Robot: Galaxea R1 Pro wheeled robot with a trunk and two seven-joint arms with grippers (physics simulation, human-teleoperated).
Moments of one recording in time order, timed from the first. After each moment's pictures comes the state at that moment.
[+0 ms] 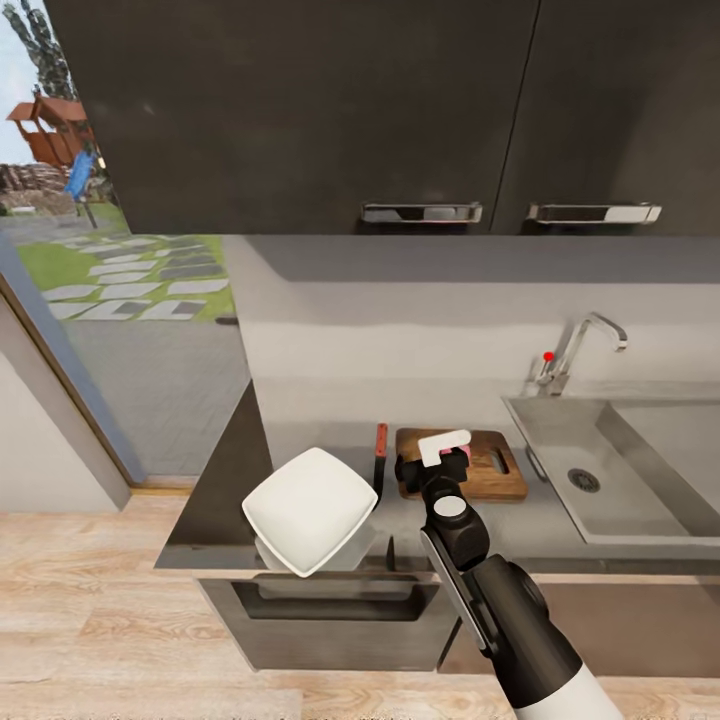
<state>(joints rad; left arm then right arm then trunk) 0.23 0.04 0.06 -0.92 0.05 -0.02 -0.02 -0.51 0.08 0.41 -1.46 0.04 0.68 -0.38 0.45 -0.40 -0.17</state>
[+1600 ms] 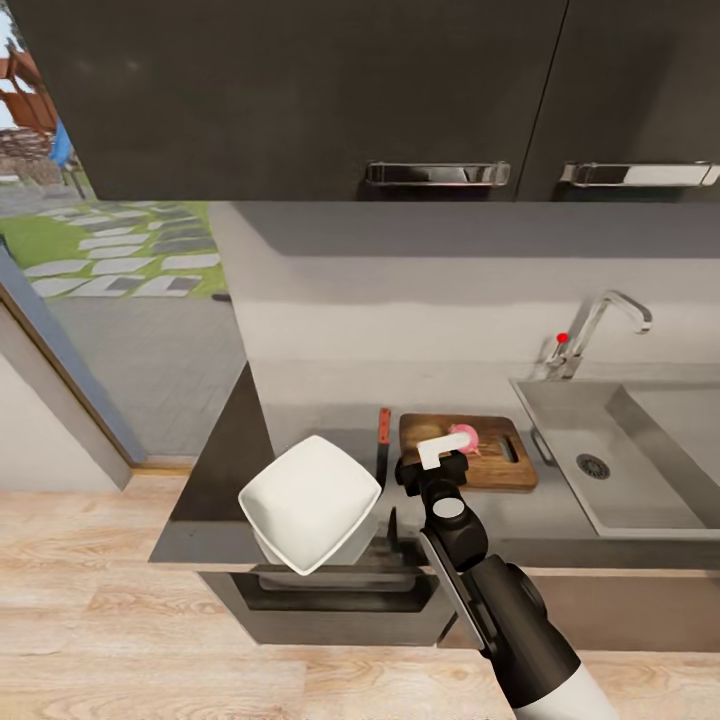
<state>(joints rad) 0.23 0.04 0.06 -0.92 0.04 -0.02 -0.02 -0.51 0.08 0.41 -1.44 0.04 0.68 -0.38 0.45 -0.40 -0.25</state>
